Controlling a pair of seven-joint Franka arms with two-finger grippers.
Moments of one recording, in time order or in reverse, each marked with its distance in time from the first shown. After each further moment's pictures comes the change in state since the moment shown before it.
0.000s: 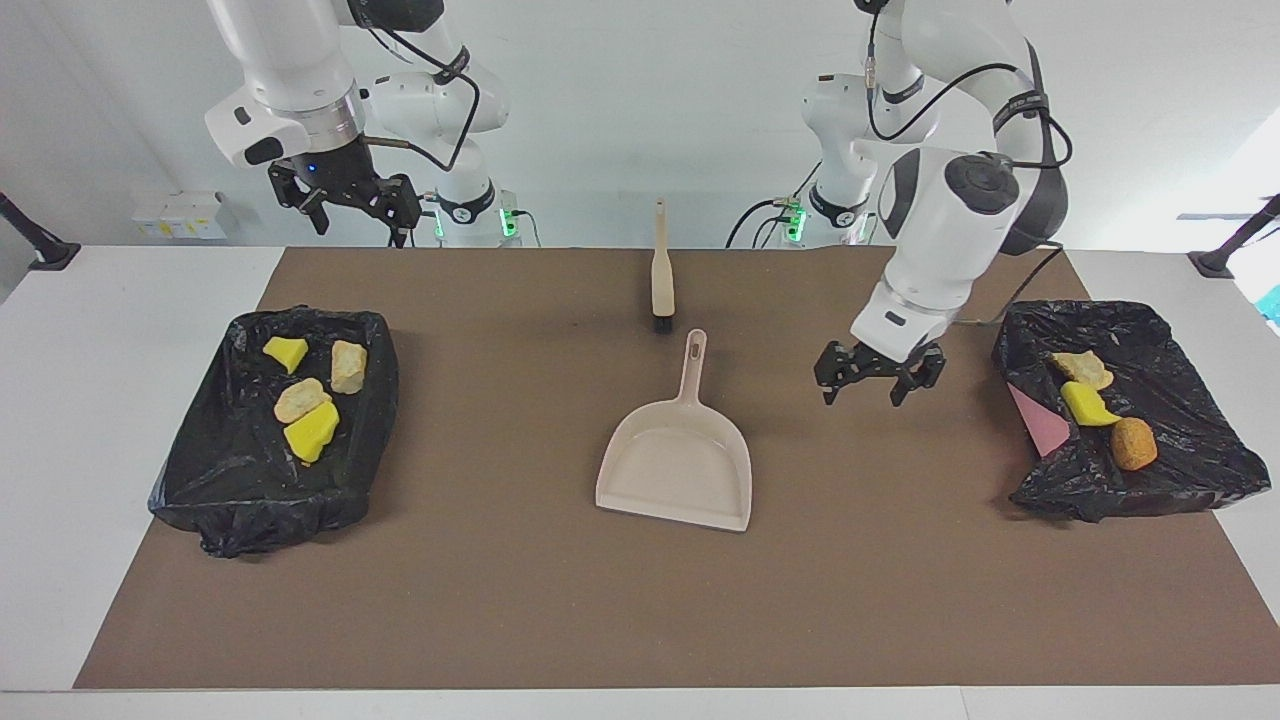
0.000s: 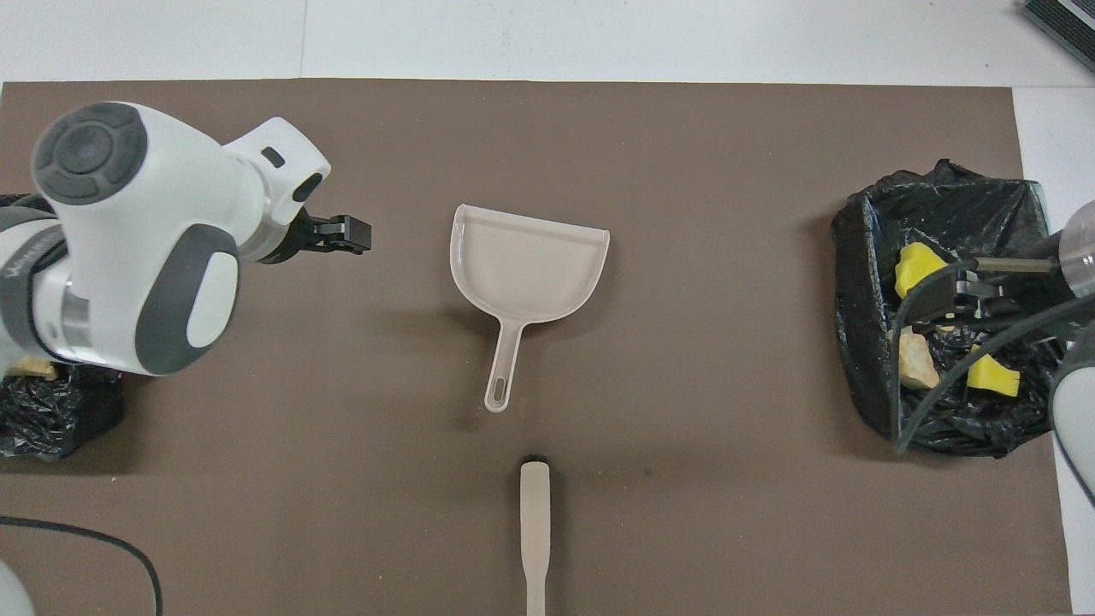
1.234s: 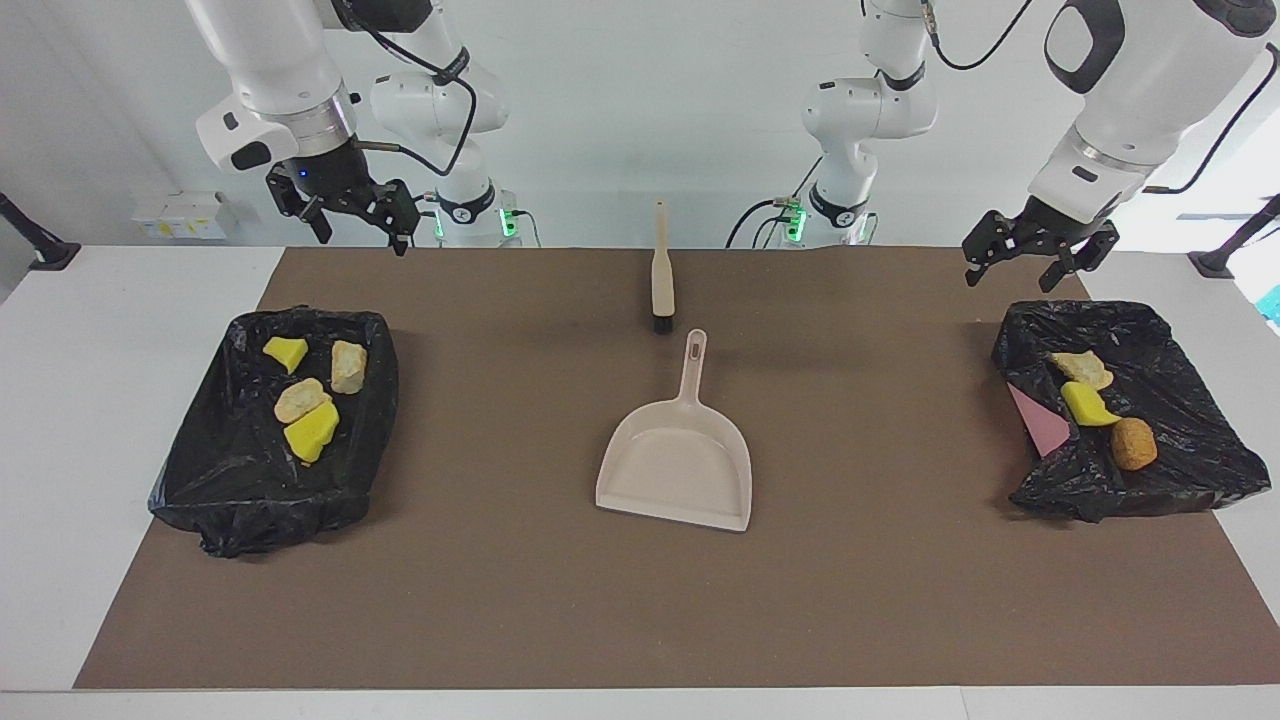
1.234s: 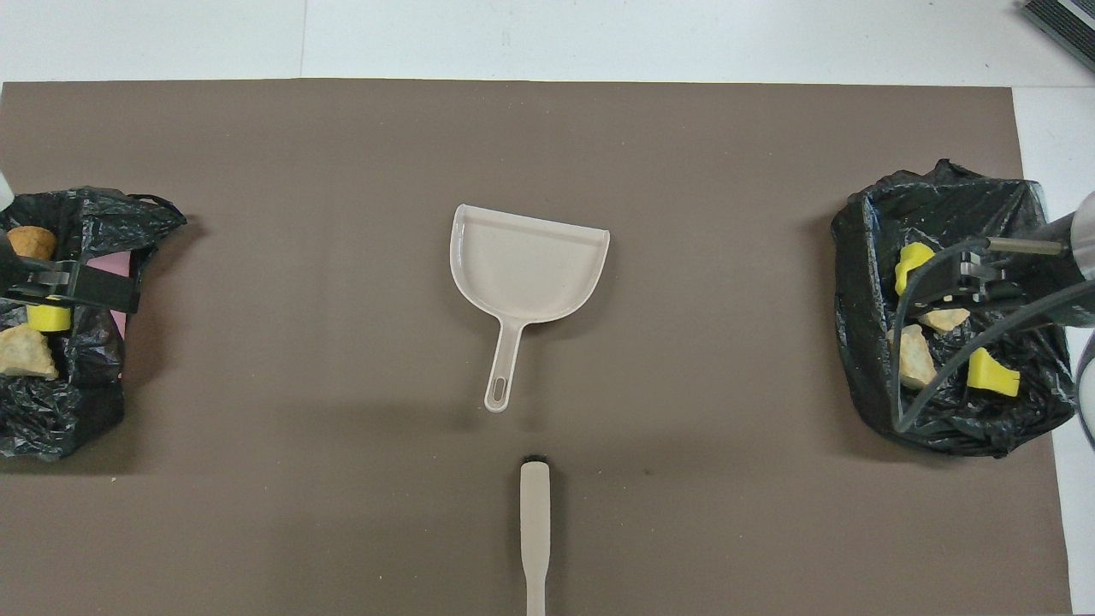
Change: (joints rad) left arm 0.221 -0.214 -0.016 0.091 0.021 -0.432 0.269; right arm -0.021 0.012 0.001 0.009 0.046 0.026 0.009
